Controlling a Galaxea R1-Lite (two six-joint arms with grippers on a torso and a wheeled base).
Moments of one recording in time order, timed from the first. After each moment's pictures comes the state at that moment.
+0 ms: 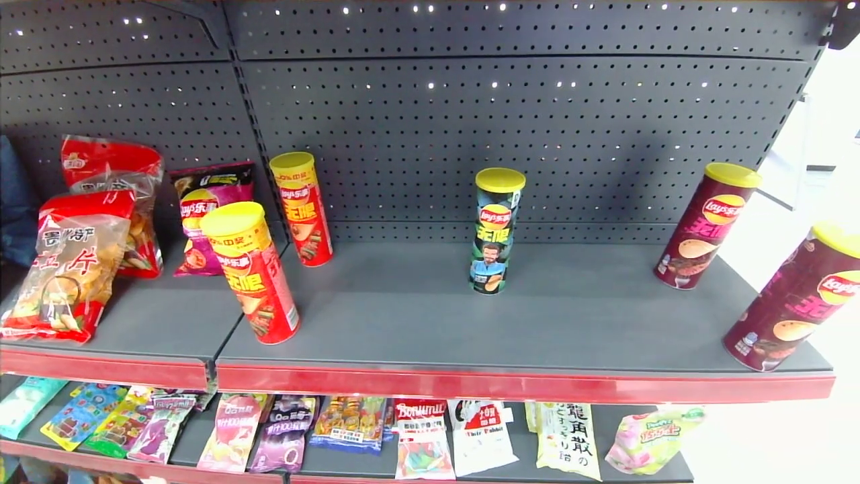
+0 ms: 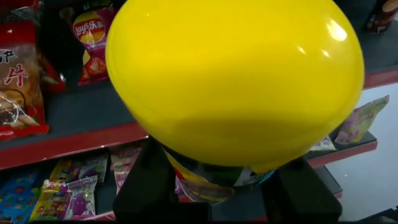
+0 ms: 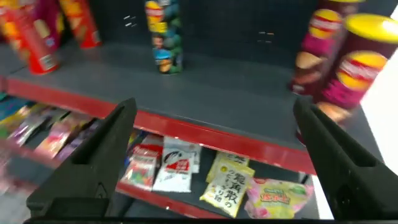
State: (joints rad) left arm 0.05 0.31 -0.55 0.31 -0.33 0.07; right arm 0.07 0.38 -0.38 0.01 0.28 -0.05
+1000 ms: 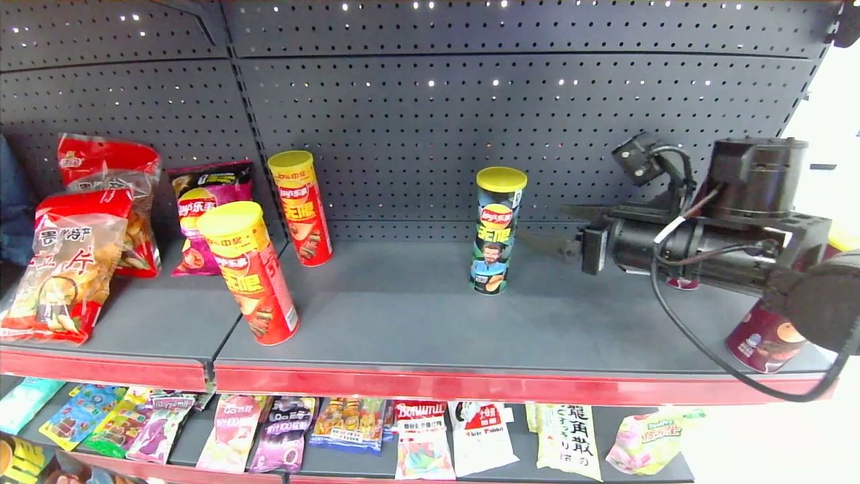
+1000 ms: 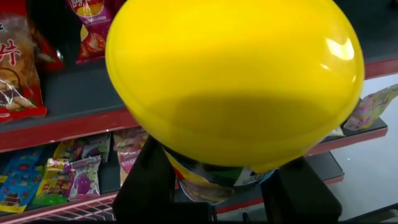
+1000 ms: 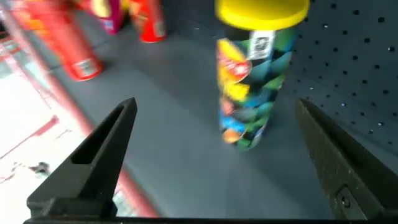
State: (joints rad) left arm 0.05 0.38 -0.52 0.30 -0.30 0.09; right arm 0.37 1.72 -0.93 -0.59 0.35 -0.08
